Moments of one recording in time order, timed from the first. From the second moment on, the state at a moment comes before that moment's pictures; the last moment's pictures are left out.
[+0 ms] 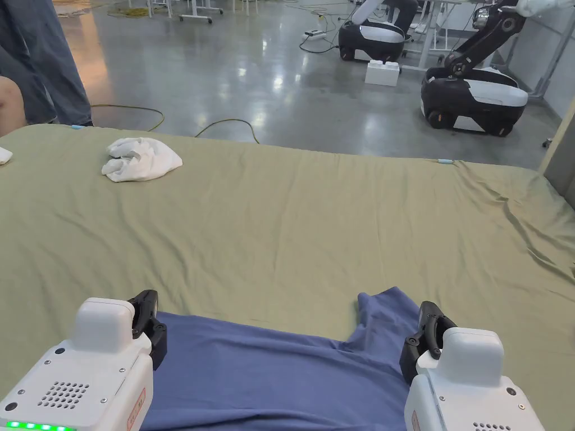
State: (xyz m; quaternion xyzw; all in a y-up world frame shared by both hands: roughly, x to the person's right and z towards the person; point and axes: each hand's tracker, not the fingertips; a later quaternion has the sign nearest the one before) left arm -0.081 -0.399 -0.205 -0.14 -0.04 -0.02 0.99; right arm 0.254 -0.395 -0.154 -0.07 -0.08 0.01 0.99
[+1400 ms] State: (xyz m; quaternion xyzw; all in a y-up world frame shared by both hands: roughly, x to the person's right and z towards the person) left arm -0.133 -0.464 -0.385 -0.46 -0.07 -0.02 0.89; right arm 0.401 -0.515 -0.322 -0.43 -0.10 -0.07 0.89
